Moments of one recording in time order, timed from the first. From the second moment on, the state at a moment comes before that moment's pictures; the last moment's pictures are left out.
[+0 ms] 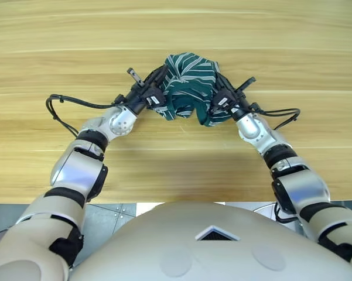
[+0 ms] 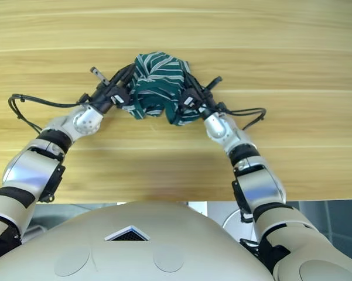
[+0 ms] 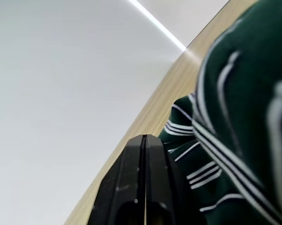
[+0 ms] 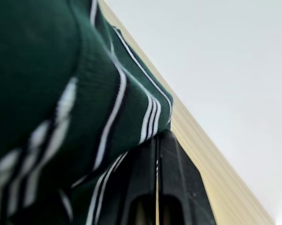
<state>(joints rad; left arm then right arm) -0.55 0.35 -0.48 1.18 0.74 -1.02 0.43 -0.39 -0.29 0.34 0.98 -0.59 -0.80 -0.26</state>
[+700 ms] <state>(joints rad) -0.55 0.55 -0.54 1.17 0.79 -1.01 0.56 -0.35 -0.57 0.22 0.94 -0.53 -0.79 -0.28</state>
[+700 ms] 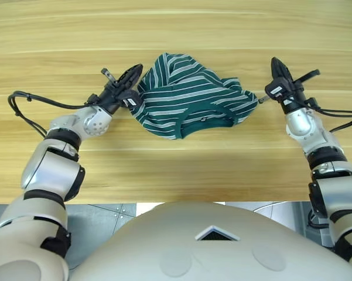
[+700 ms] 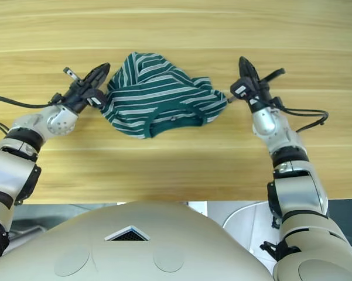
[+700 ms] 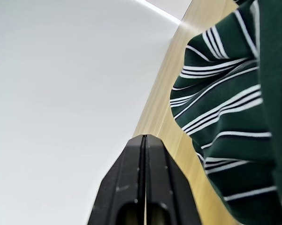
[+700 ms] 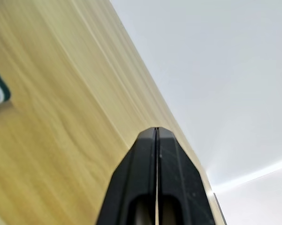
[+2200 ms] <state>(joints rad) -0.25 0.68 -0.66 0.54 0.18 -1.01 -0.51 -0.03 -0.73 0.20 0.58 -0.17 -0.90 0.62</state>
